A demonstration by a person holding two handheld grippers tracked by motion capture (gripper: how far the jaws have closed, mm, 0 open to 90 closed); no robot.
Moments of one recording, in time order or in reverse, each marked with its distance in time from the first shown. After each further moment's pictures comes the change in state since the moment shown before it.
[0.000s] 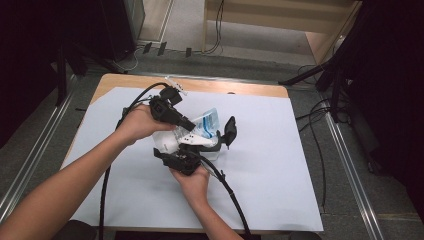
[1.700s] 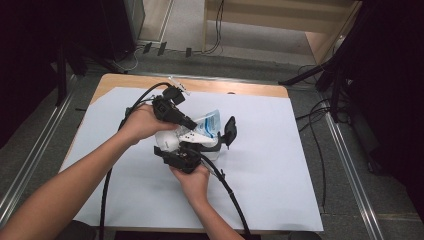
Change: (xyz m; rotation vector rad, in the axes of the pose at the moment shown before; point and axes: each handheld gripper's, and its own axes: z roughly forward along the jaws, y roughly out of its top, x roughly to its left) left arm -0.001 0.004 0.005 -0.005 0.016 -0.003; right arm -0.002 0.004 0.000 -0.005 -0.005 0.015
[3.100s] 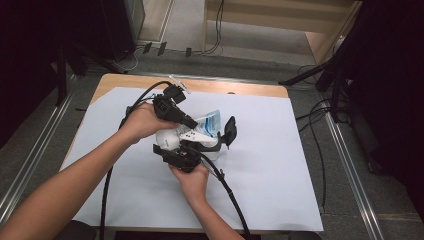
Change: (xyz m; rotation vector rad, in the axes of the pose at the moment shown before) left arm -0.002 0.004 -0.002 0.002 -0.001 -0.005; right arm 0.002 0.004 -0.001 -0.021 0.015 0.031
